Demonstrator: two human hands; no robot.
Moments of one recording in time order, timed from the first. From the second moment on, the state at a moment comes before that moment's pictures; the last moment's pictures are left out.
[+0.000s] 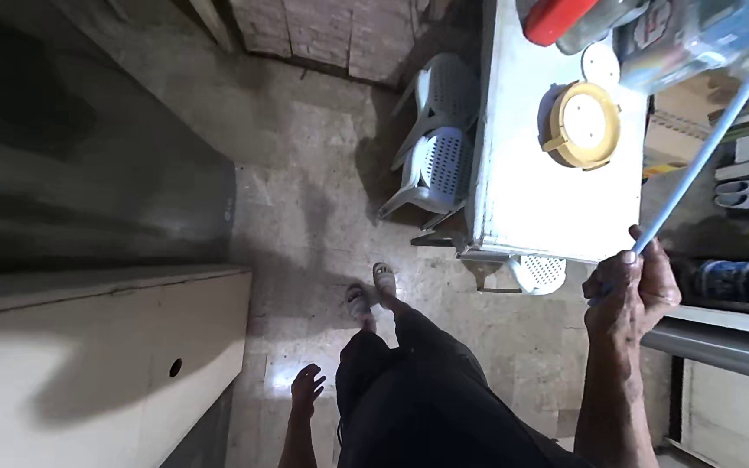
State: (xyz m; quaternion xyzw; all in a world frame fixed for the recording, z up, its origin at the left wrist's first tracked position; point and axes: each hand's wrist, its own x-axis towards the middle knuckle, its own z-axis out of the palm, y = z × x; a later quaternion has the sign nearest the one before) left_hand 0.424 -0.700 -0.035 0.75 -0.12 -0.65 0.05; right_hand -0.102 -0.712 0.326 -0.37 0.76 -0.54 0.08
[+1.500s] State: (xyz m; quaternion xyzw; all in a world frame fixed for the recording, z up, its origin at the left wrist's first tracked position) left_hand 0.303 -0.701 0.030 0.72 -0.31 -0.62 0.00; right_hand -0.287 -0.486 0.348 -0.17 0.77 -0.57 -0.23
